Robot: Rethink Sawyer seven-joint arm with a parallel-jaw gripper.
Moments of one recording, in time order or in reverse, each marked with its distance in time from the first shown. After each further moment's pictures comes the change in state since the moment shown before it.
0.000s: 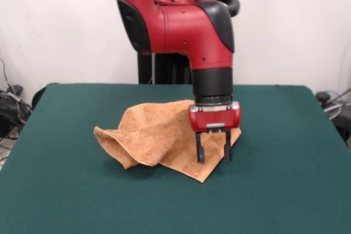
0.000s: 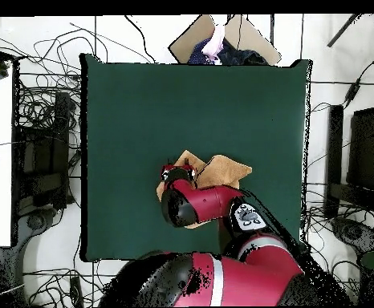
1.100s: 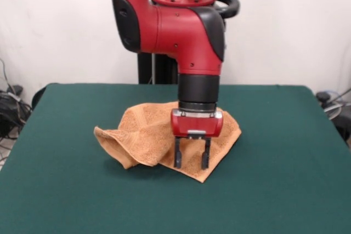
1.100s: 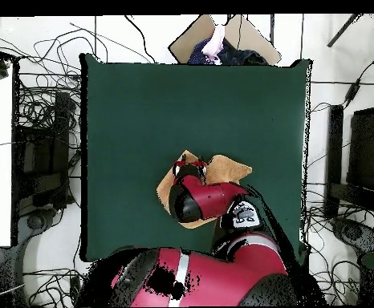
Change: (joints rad) arm 0.082 0.035 -0.147 -0.080 0.034 0.000 0.000
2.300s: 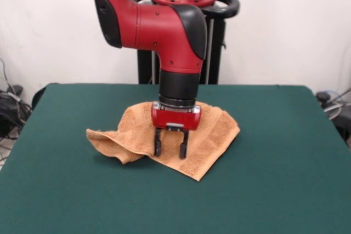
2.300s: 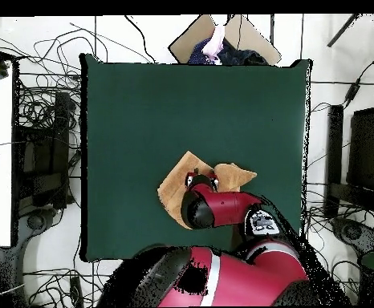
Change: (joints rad) arm -0.076 -0.001 0.002 0.045 0.000 0.092 0.000
